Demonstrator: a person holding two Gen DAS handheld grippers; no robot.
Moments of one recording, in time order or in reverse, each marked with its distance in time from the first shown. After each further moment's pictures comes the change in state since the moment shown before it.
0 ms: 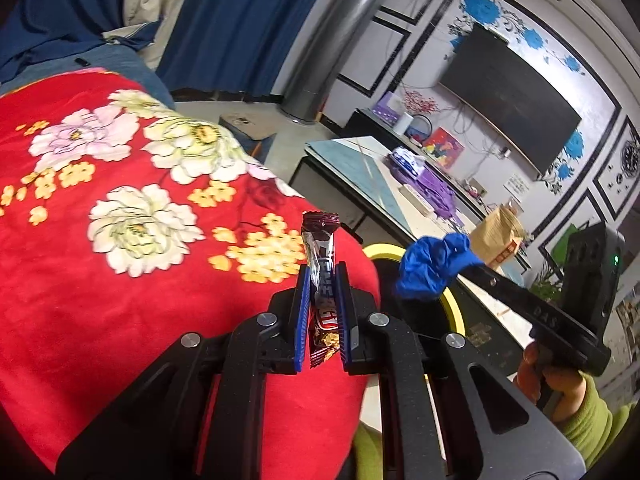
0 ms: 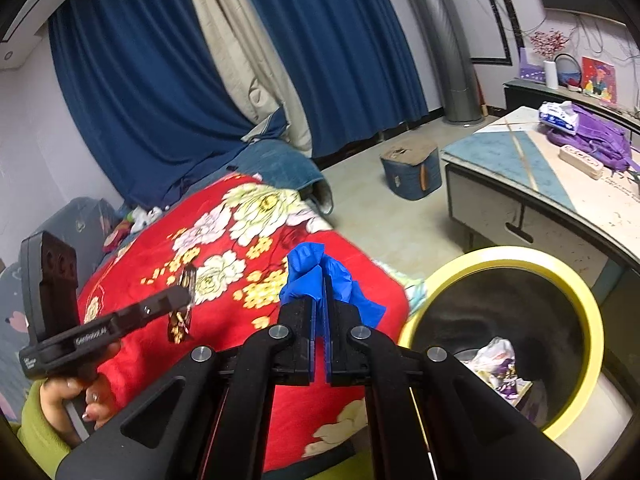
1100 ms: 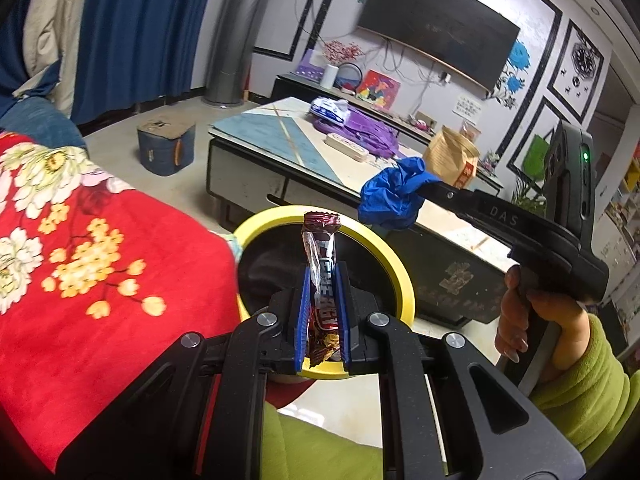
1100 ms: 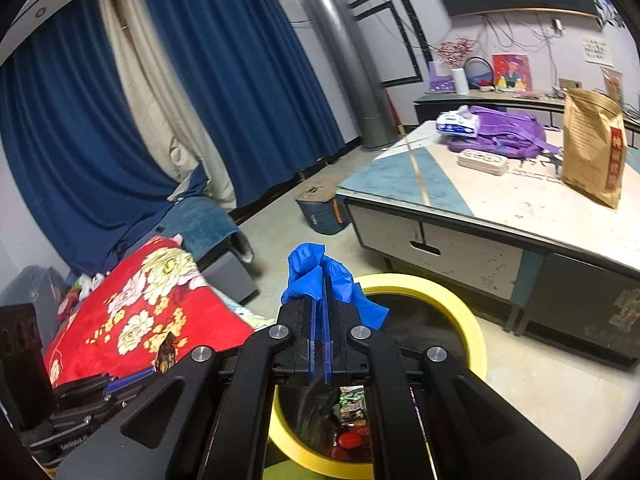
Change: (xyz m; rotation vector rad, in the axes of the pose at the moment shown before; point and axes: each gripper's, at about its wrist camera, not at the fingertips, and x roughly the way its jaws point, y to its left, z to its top) left arm 0.080 -0.137 -0.036 0.288 0.121 -0.112; right arm -0.067 -0.121 0.000 0.176 -0.155 -0.228
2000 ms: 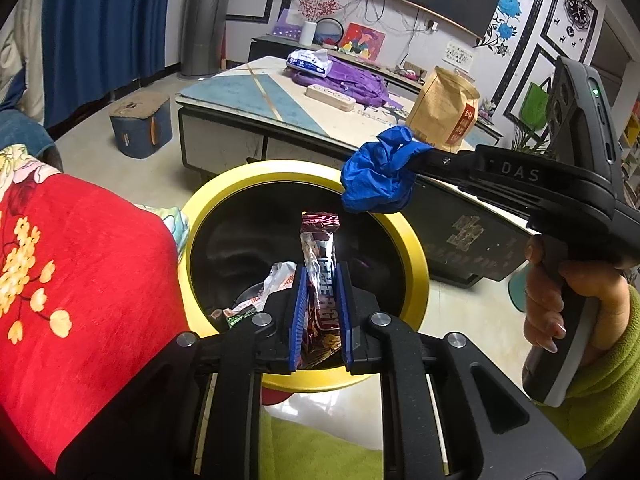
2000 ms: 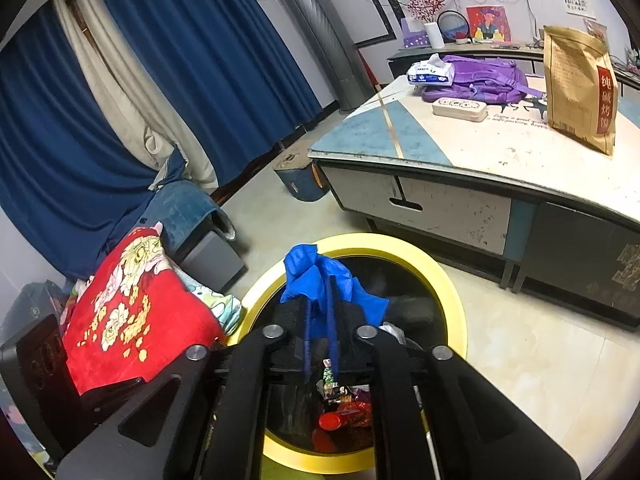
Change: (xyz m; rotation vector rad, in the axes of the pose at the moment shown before) left arm 0.087 -0.016 -0.010 0.094 0.151 -0.004; right arm 0.036 -0.049 -0.014 0.109 0.130 -0.023
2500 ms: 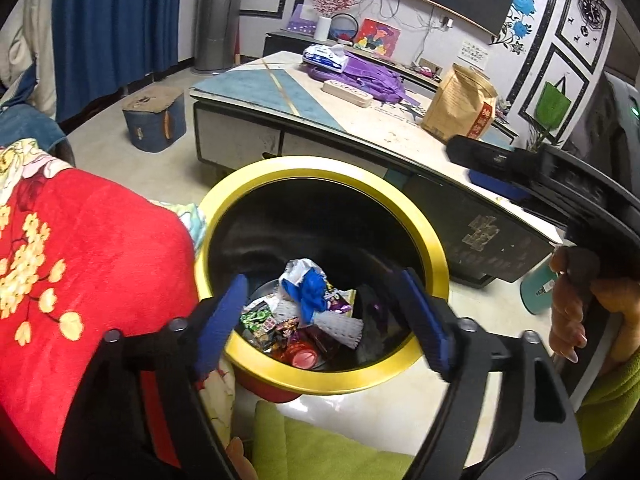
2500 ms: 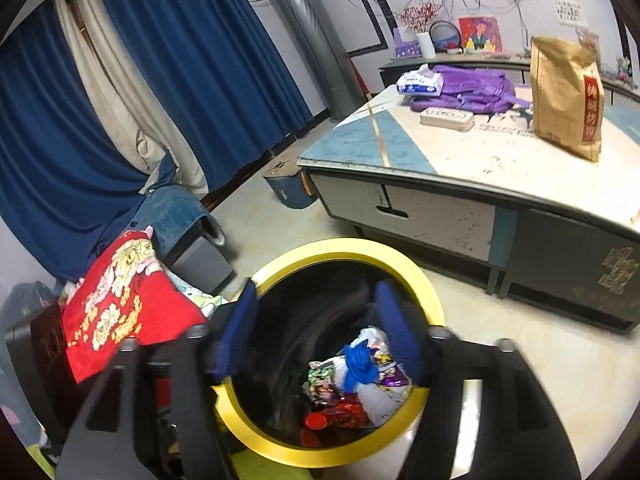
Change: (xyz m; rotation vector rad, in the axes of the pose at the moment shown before) left arm 0.001 0.011 0.000 -0.021 0.011 0.058; right arm -0.018 -0.005 -0.006 -0.025 -0.043 -0.054
